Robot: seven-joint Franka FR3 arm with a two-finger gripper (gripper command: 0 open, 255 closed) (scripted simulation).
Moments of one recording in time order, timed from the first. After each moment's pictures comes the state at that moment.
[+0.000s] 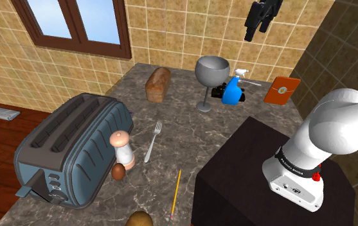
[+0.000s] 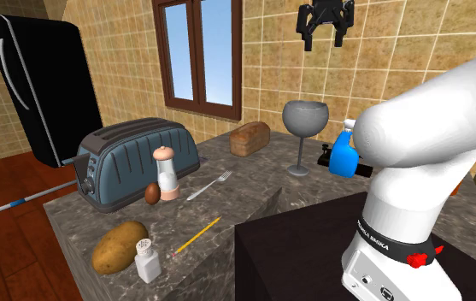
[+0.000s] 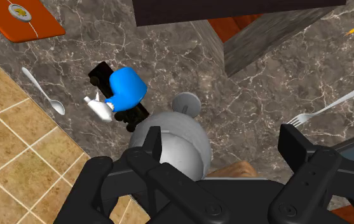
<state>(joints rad) -0.02 -0.81 0.03 -2.30 -0.11 1.56 0.04</state>
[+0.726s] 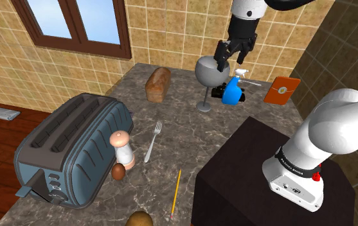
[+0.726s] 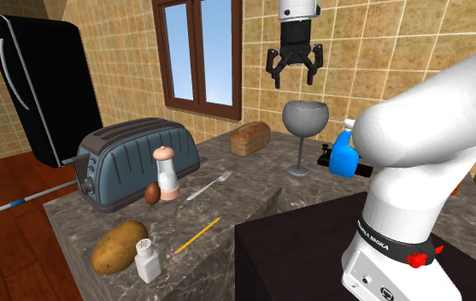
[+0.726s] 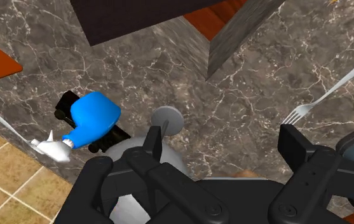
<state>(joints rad) -0.04 -0.75 0.18 -2.51 0.00 1.81 0.35</state>
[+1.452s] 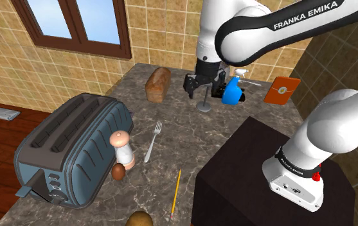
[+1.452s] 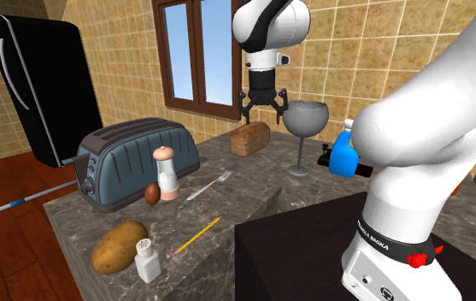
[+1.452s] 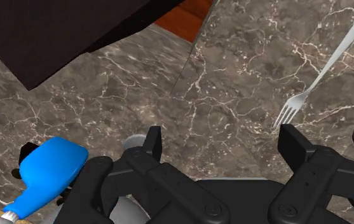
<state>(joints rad) -0.08 -0.48 0.39 -2.59 0.09 2.16 0.73</state>
